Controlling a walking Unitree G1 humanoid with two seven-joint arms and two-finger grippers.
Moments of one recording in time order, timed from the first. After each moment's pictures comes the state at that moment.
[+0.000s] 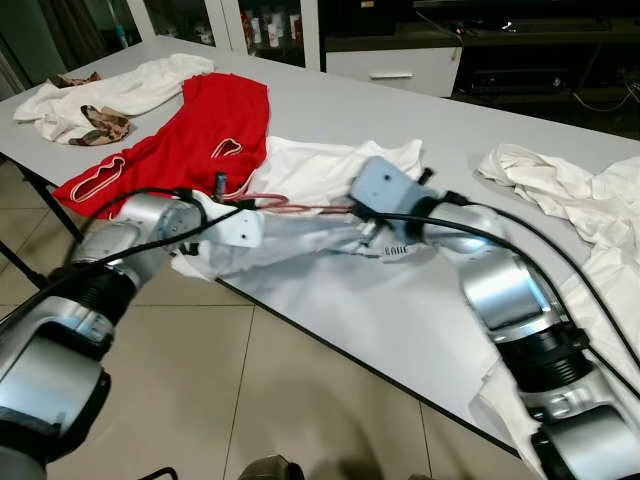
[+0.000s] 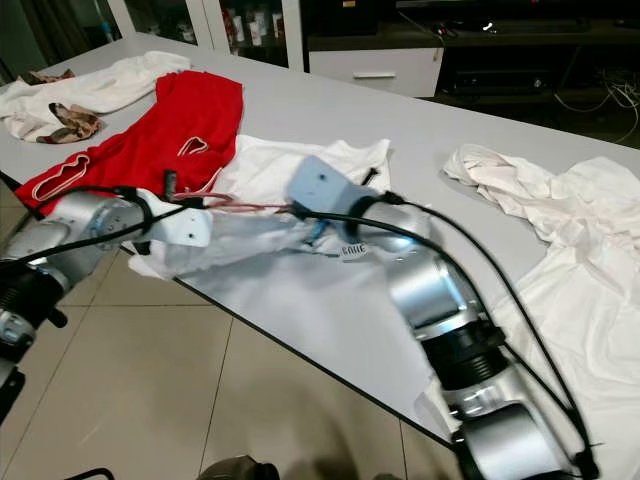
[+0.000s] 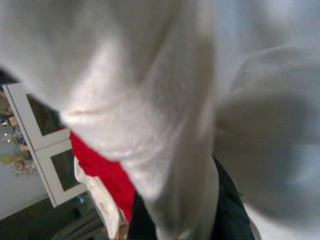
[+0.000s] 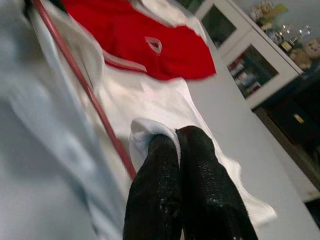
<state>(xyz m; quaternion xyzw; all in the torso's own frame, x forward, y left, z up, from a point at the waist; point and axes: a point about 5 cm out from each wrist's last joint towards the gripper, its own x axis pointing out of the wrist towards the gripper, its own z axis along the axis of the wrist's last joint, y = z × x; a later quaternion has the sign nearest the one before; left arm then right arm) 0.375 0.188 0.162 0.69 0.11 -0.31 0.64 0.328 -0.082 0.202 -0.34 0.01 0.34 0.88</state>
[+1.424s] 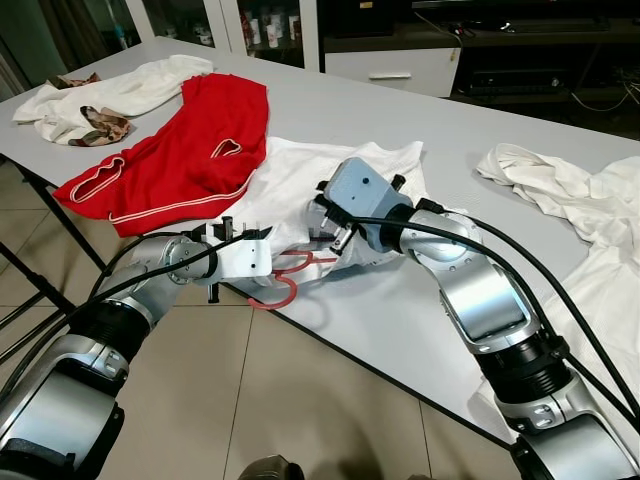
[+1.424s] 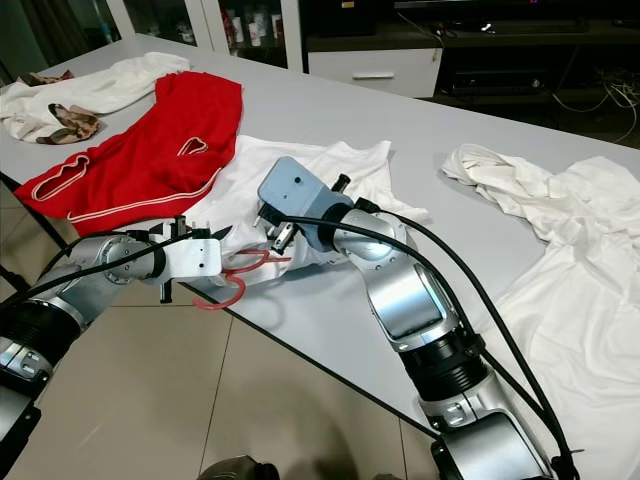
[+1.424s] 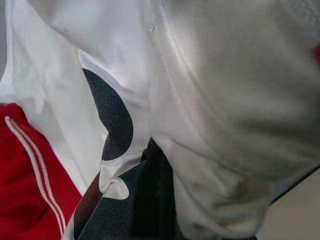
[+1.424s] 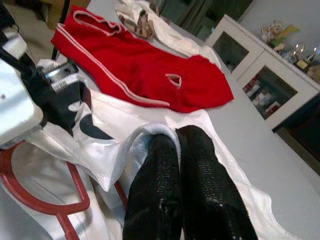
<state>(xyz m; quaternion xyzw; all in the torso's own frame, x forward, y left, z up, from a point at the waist) 0.350 0.182 0.113 0.56 0.18 -0.39 0.71 0.316 -0.058 0.204 -0.28 -0.02 0.38 0.88</state>
